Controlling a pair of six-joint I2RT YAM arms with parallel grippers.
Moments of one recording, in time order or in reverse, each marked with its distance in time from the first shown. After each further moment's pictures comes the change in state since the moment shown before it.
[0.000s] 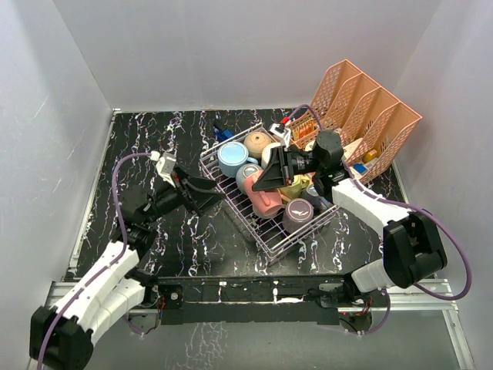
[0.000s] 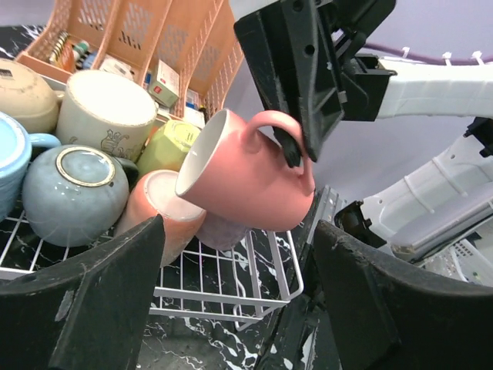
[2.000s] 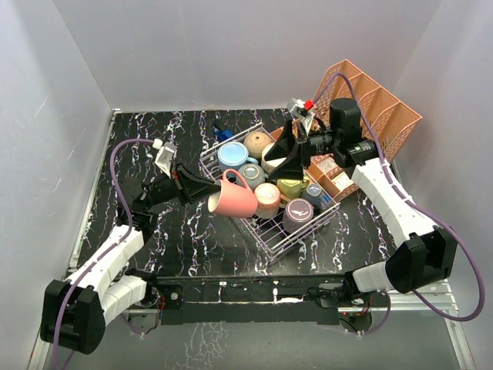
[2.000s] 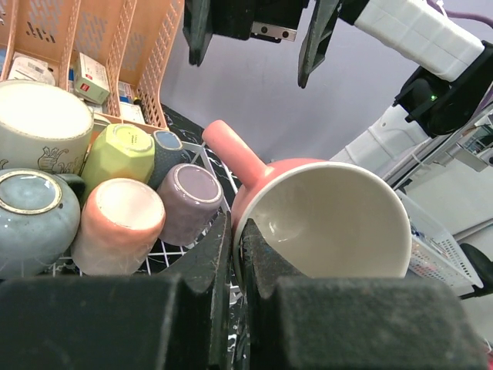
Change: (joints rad) left arm 0.140 0.143 0.037 0.304 0.327 -0.187; right arm -0.143 -0.046 0.417 -0.958 -0.037 -1.110
